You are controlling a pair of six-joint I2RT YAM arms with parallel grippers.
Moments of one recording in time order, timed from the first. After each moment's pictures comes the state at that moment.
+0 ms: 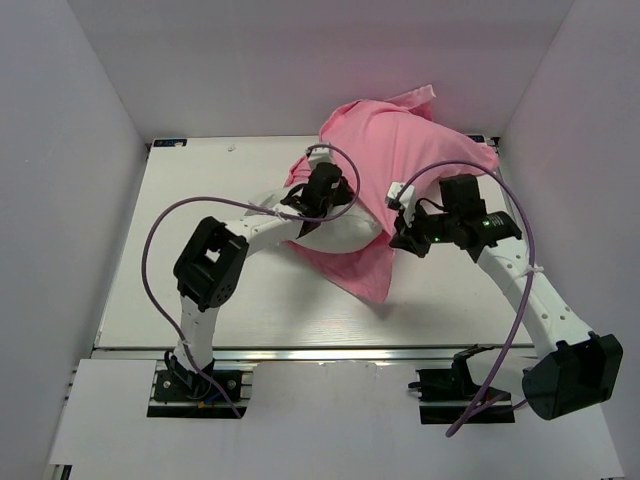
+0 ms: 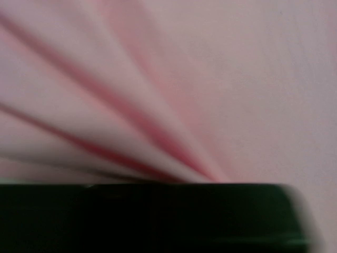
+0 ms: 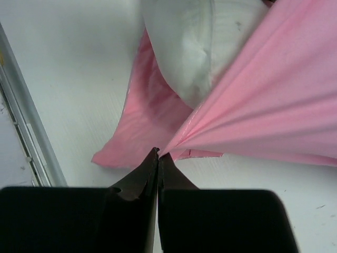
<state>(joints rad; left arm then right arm) -0.68 2.05 1.49 0.14 -0.31 -0.67 0.34 1.18 1.11 -0.74 -0.66 -0.64</state>
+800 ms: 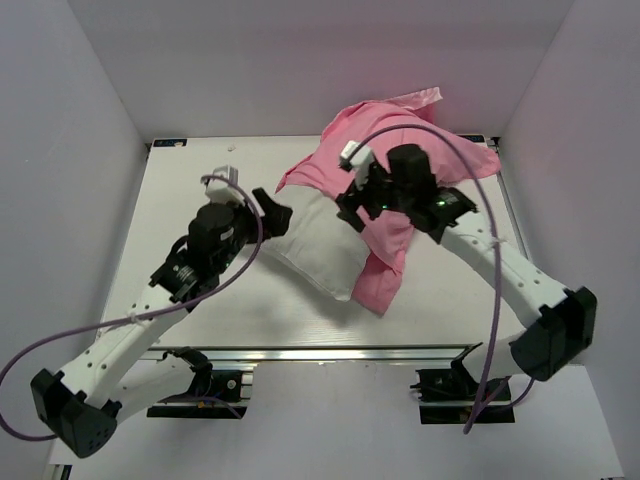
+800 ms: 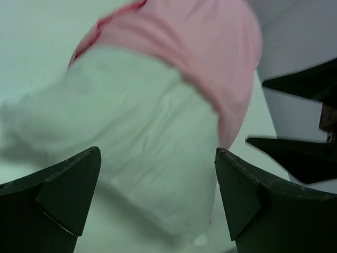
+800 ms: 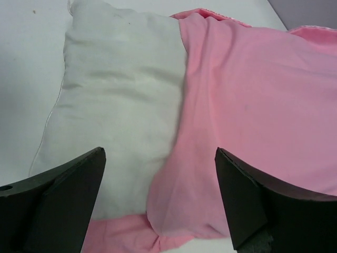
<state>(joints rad) -0.61 0.96 0.93 -0.18 -0.23 -0.59 0.60 1.38 1.36 -0.47 -0.32 -0.37</state>
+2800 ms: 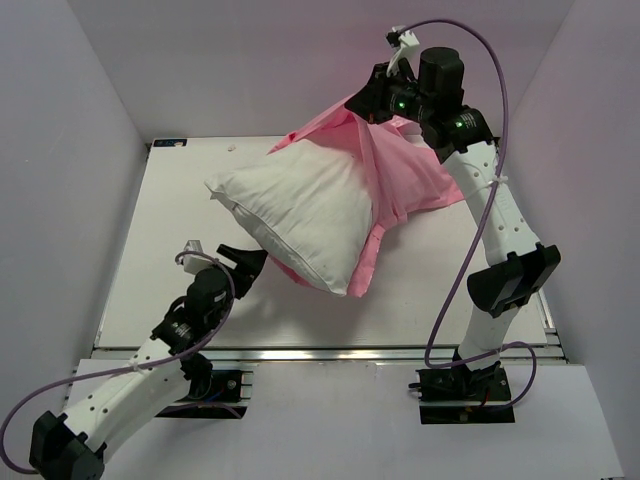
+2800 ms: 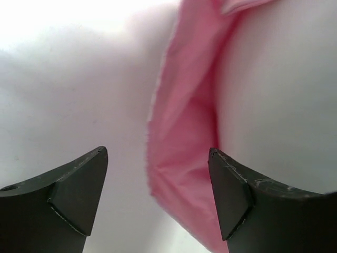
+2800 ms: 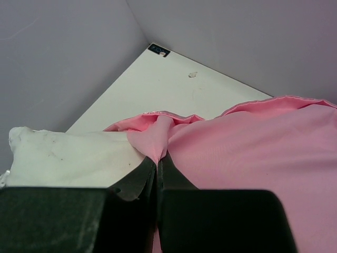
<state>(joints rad) -0.61 0.55 0.32 -0.10 -0.38 -1.22 0.41 1.82 2.17 -0.51 -0.47 0.24</state>
